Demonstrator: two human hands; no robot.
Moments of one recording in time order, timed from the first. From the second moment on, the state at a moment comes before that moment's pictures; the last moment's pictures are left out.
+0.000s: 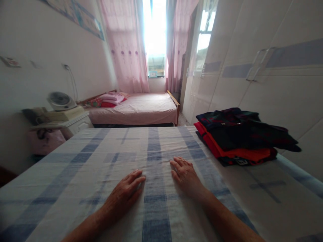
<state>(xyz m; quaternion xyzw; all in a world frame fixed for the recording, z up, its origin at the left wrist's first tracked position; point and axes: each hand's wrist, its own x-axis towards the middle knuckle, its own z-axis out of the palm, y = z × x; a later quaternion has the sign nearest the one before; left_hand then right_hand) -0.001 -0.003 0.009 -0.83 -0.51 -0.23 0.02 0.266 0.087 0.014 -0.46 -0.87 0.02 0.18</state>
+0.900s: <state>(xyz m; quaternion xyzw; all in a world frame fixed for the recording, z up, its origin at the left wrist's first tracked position) -0.010 0.005 -0.003 -0.84 -0.48 -0.25 0.08 0.265 0.082 0.019 -0.47 -0.86 0.05 0.17</state>
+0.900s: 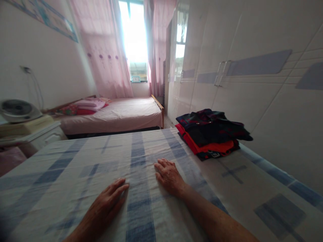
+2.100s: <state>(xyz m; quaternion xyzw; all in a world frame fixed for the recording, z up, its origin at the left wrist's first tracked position) -0.013 0.007 -0.010 -0.84 -0.48 -0.25 0.08 0.443 0.186 0.119 -0.78 -0.57 -0.06 0.26</state>
